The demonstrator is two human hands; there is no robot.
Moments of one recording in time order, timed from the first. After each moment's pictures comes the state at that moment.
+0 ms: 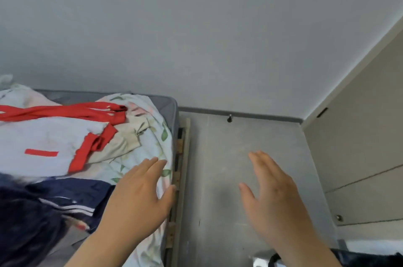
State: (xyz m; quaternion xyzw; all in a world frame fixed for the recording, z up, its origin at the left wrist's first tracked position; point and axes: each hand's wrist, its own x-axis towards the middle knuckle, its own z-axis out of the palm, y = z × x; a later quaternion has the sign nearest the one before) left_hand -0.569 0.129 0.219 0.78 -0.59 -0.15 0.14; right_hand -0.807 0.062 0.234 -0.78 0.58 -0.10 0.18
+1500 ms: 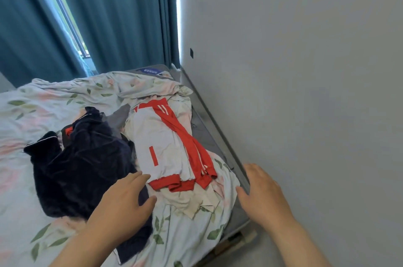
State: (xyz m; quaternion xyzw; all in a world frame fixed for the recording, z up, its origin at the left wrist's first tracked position) left_hand -0.432 0.027 0.385 0.97 -0.08 -0.08 0.19; right_hand -0.464 -0.284 0.373 -0.97 0.09 0.05 0.20
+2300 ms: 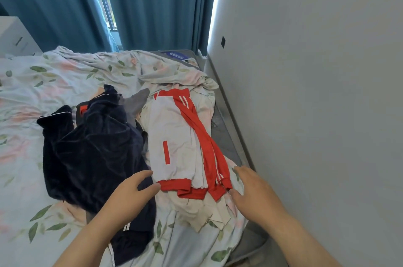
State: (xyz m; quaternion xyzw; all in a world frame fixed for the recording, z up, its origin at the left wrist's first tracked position) left_hand -0.337 0.052 0.302 0.88 0.10 -0.18 0.42; right_hand -0.330 -0.256 0.308 -0.97 -0.03 0.12 0.23
